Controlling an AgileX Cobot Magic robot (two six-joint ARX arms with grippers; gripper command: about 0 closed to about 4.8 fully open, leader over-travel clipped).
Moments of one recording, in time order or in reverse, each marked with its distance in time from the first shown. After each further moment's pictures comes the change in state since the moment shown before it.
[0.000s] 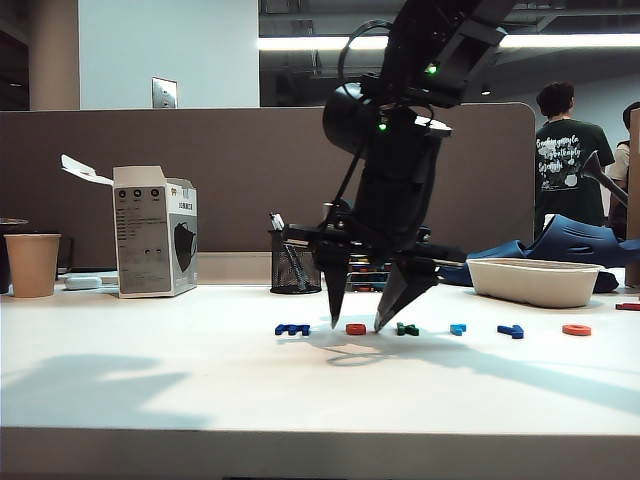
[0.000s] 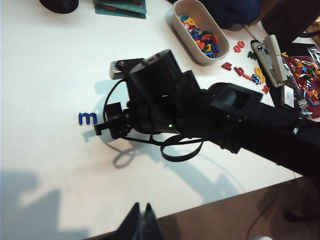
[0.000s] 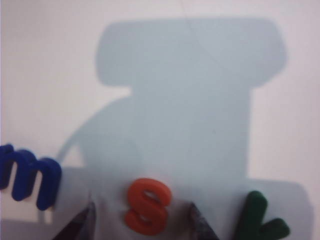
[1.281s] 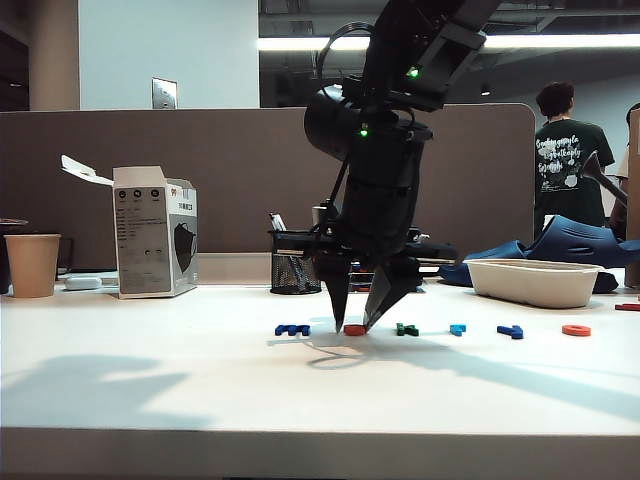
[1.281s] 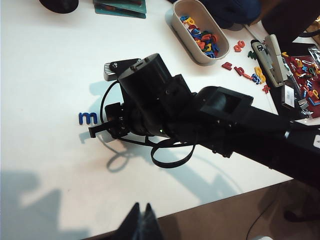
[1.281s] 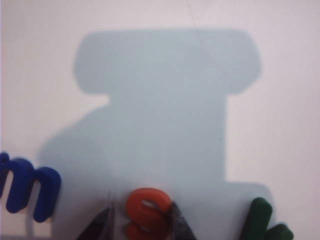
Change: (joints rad) left arm 0.000 0.001 0.000 0.000 0.000 0.000; right arm 0.031 0.029 0.020 -0.012 0.075 0.000
